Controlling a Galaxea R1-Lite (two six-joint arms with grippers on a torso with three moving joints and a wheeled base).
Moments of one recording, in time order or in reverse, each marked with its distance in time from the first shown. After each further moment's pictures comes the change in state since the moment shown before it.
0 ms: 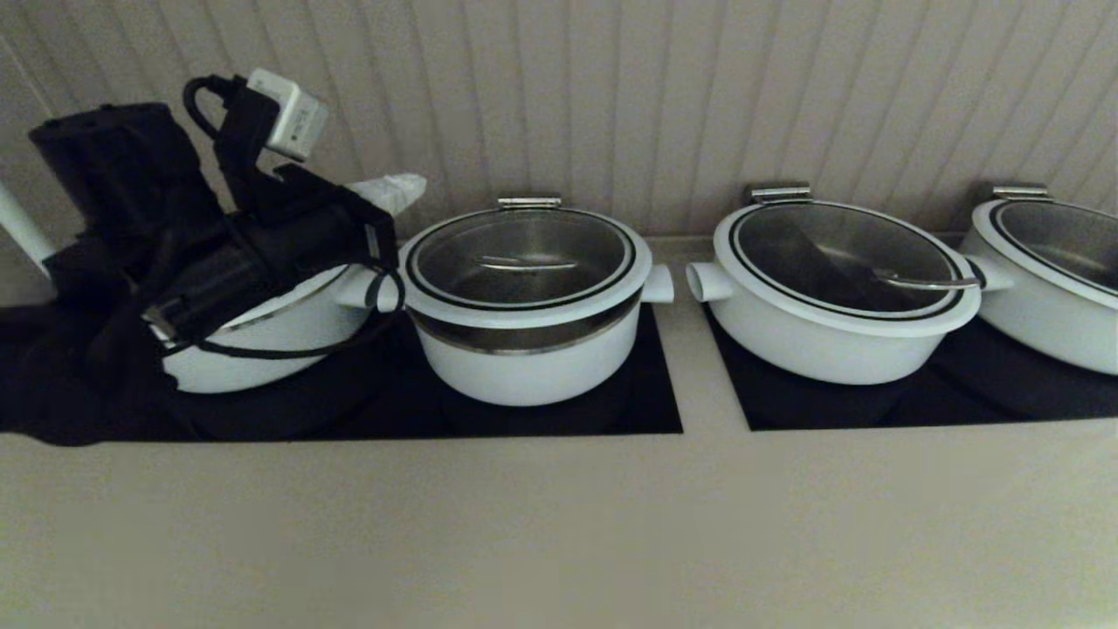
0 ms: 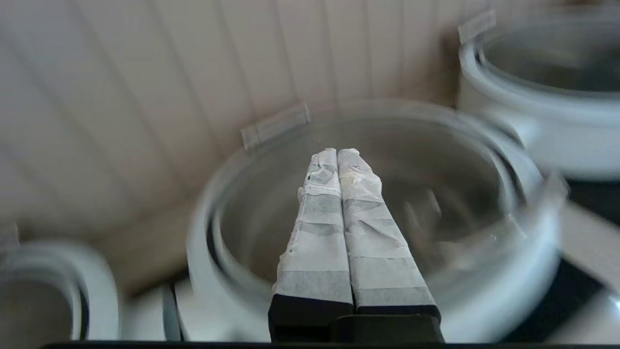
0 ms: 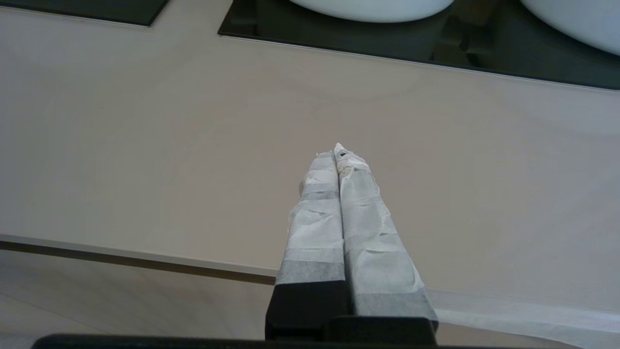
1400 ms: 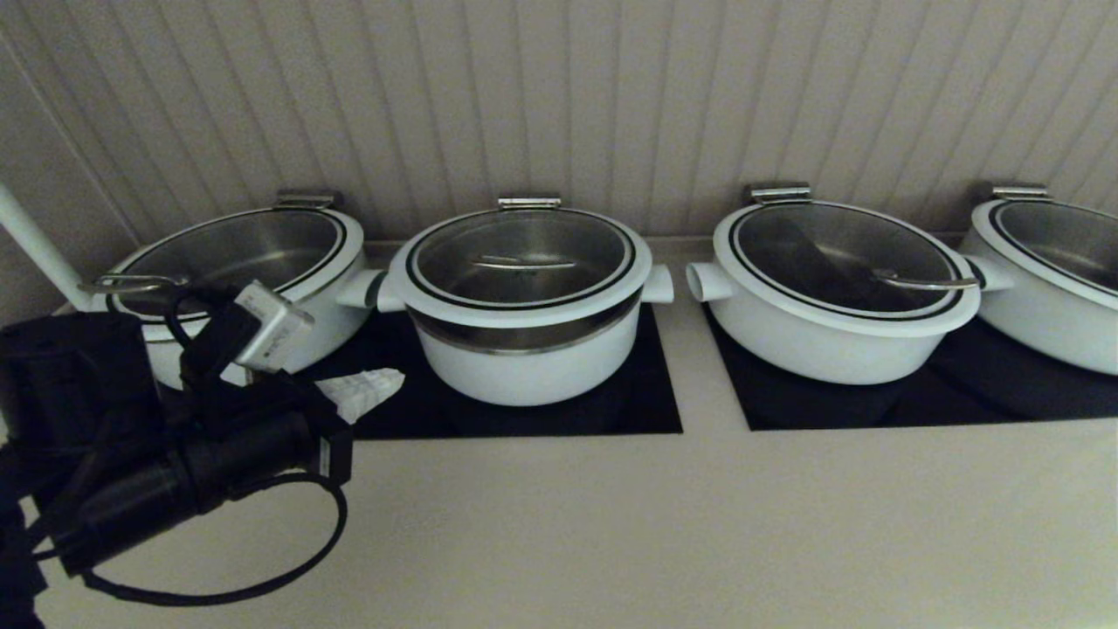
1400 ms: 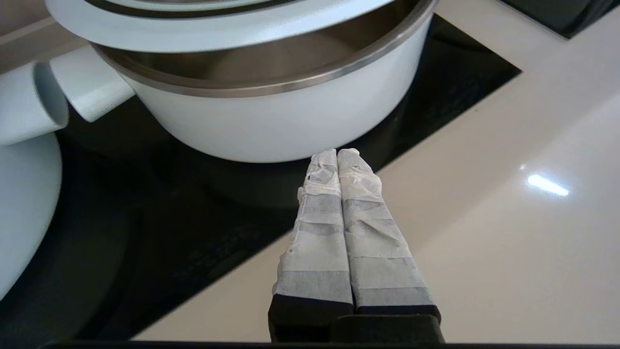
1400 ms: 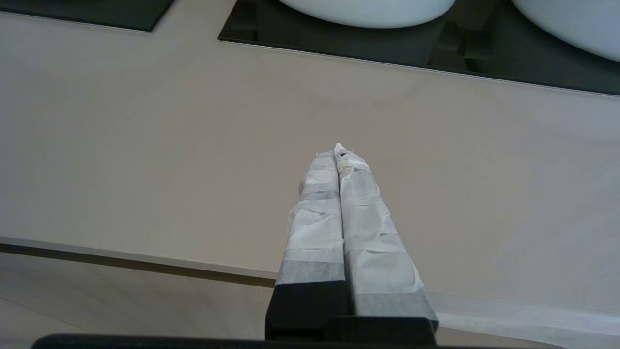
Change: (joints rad) left arm -0.025 -0.193 0.516 0.025 0.000 0.006; right arm 0.000 -0.015 -0.001 0.001 0.001 0.000
